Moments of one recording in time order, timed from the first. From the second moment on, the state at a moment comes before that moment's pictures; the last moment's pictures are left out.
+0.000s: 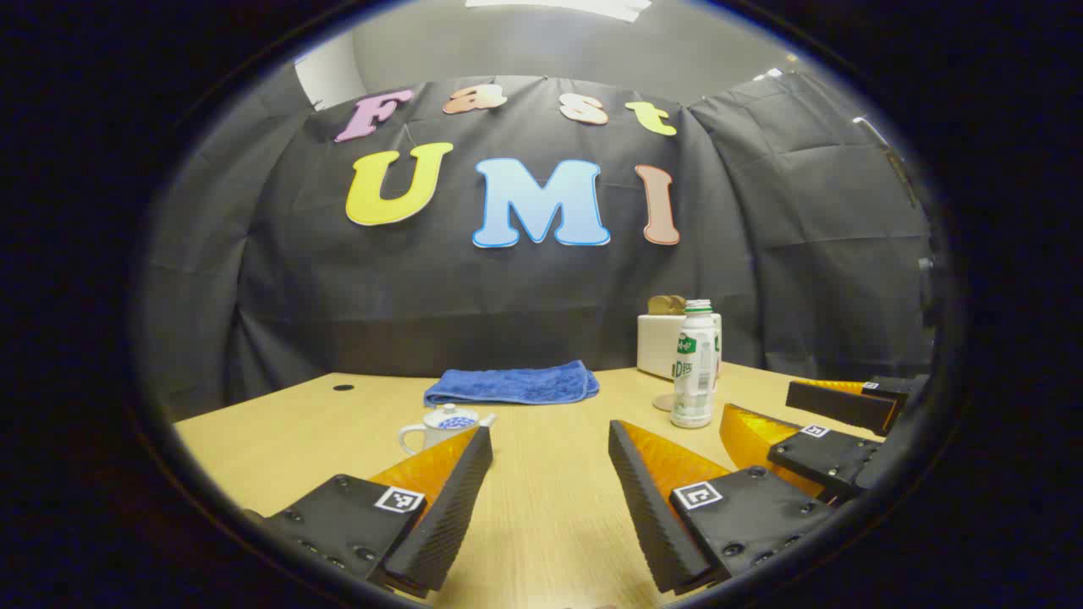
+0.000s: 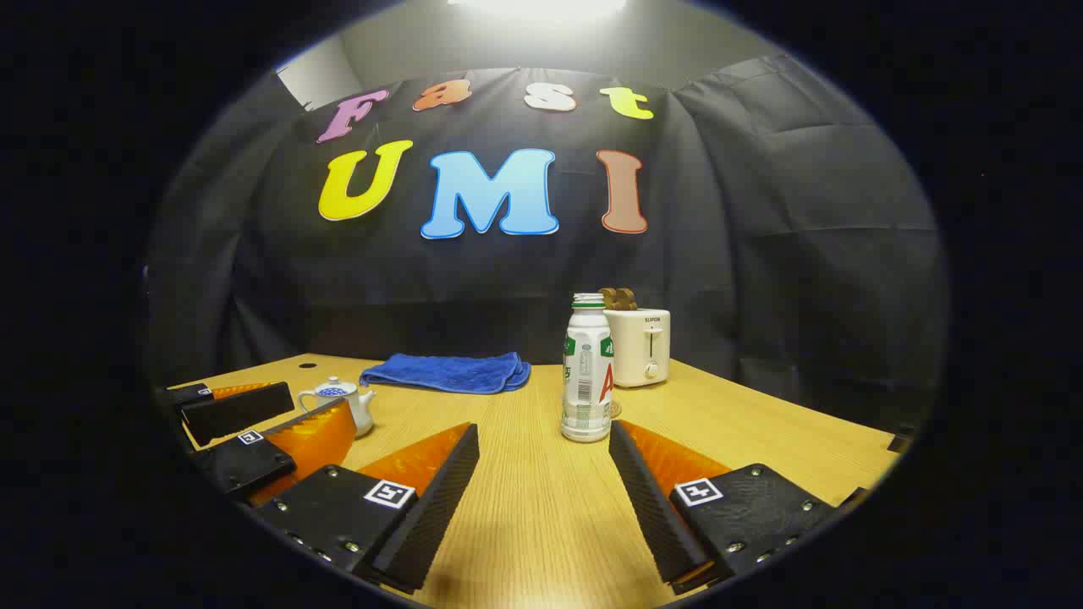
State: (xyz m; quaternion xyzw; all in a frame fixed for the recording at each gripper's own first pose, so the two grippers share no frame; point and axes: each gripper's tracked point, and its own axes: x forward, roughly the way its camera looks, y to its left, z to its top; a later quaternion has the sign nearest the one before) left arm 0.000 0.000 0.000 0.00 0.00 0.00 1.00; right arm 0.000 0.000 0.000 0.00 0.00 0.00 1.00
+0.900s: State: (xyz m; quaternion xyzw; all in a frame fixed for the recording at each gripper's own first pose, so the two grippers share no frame) left arm -0.004 0.012 -0.001 0.00 0.00 0.04 1.00; right arm 0.002 0.013 -0.002 0.00 0.00 0.05 1.00
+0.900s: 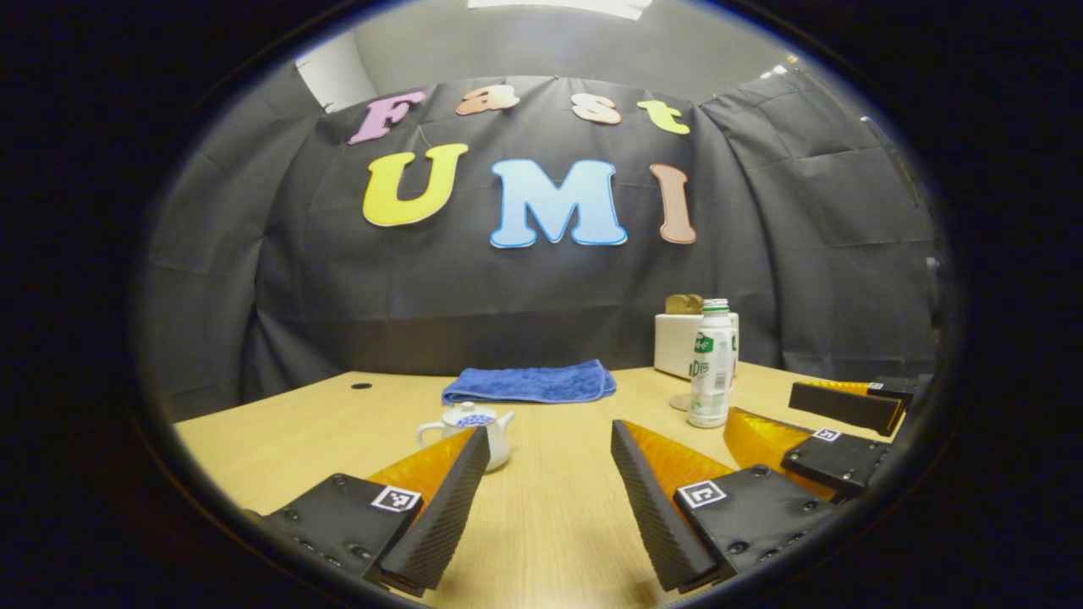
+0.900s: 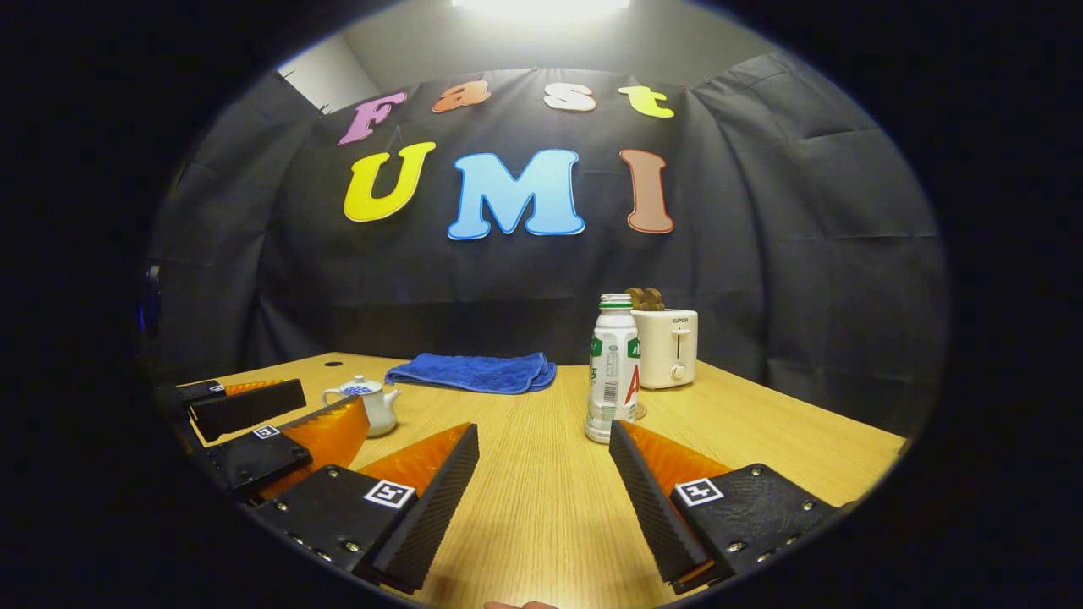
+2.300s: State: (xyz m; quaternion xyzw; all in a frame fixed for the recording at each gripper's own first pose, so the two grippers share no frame) left arm 0.012 0.044 0.043 0.01 -0.06 0.04 1.00; right arm 0.007 0.033 0.041 -0.02 -0.06 0.12 0.99
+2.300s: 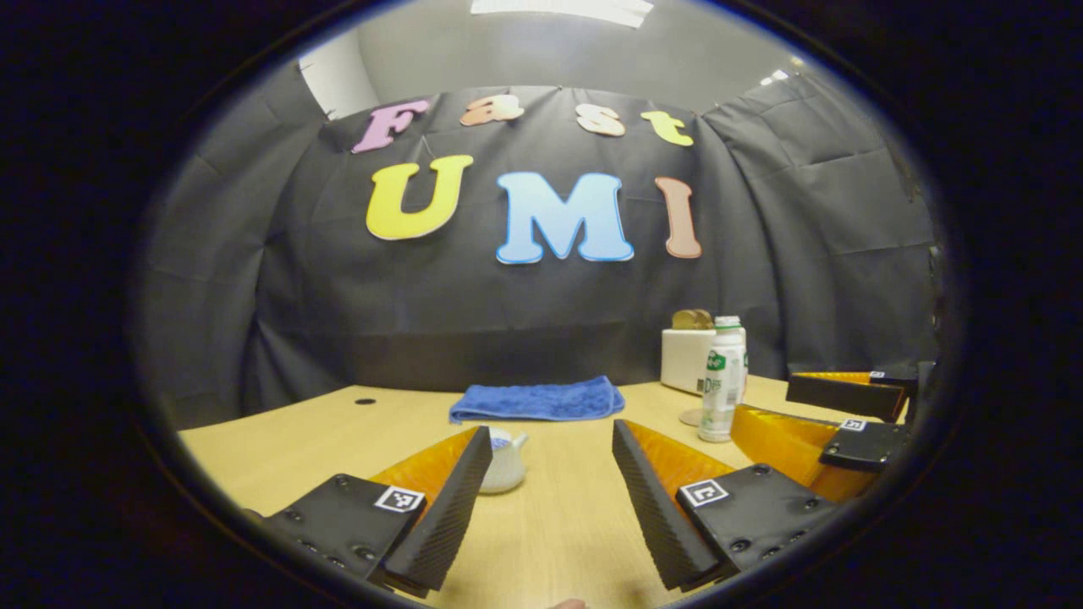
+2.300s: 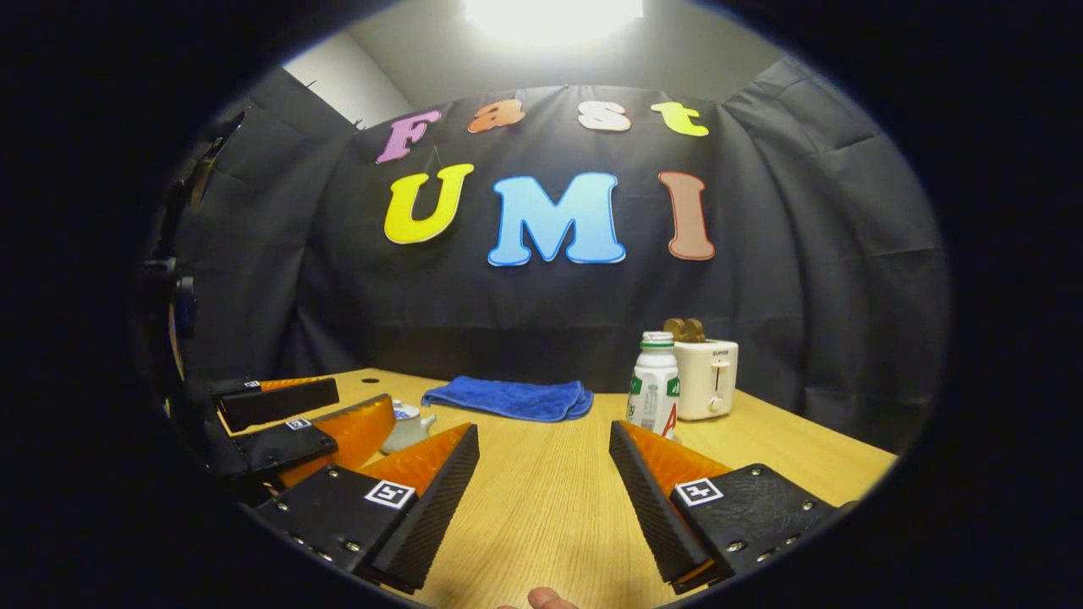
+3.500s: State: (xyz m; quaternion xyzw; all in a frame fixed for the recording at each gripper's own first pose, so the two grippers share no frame) left arm 0.155 0.118 -0.036 -0.01 0.08 0.06 0.99; right arm 0.024 0.019 0.038 0.00 -0.03 0.12 0.99
